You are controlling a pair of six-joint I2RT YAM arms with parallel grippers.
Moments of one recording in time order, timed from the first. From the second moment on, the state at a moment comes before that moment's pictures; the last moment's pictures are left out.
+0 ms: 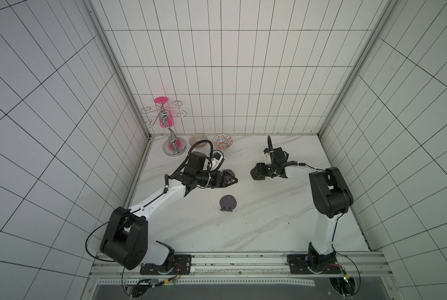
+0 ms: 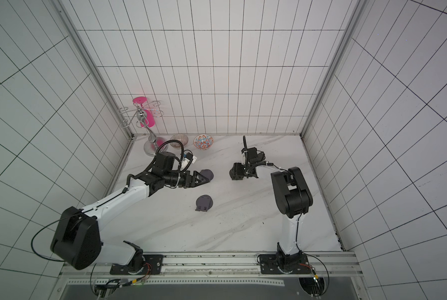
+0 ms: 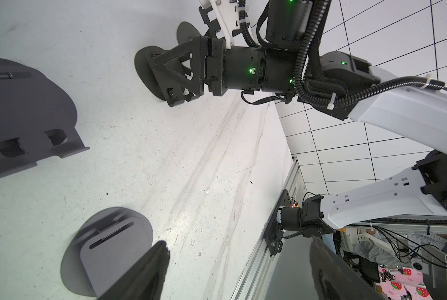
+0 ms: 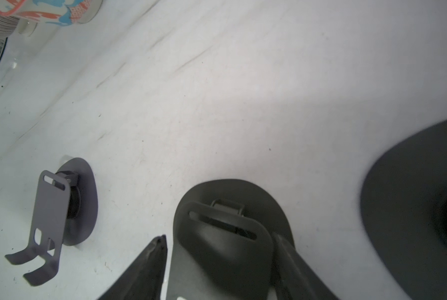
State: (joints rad) left arm -0.43 1.41 0.96 -0.26 0.82 -0.50; right arm 0.29 1.95 1.18 -0.13 -0.27 0.31
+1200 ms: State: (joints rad) left arm -0.36 1.41 0.95 -0.24 0.88 -0.52; right arm 0.23 2.03 1.11 0.26 -0.66 0.61
